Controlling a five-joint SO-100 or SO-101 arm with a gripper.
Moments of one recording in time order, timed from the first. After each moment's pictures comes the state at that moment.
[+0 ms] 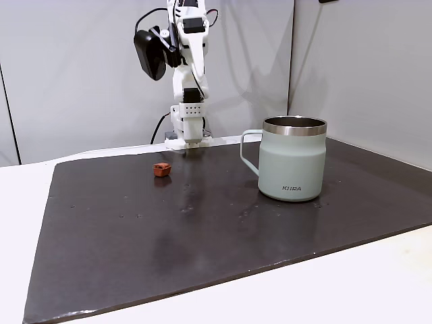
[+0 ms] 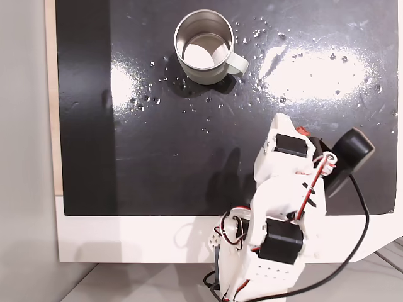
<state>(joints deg) 13.6 147.0 114.3 70.1 3.1</state>
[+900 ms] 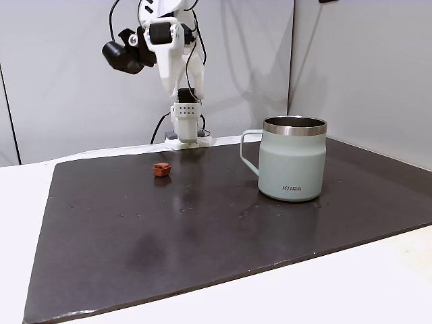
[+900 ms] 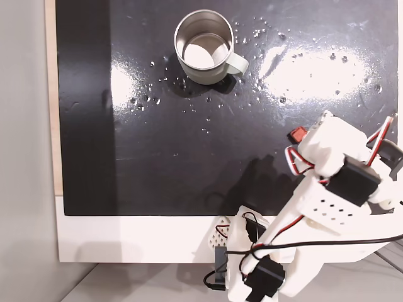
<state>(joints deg) 29.3 110.5 82.1 97.9 4.0</state>
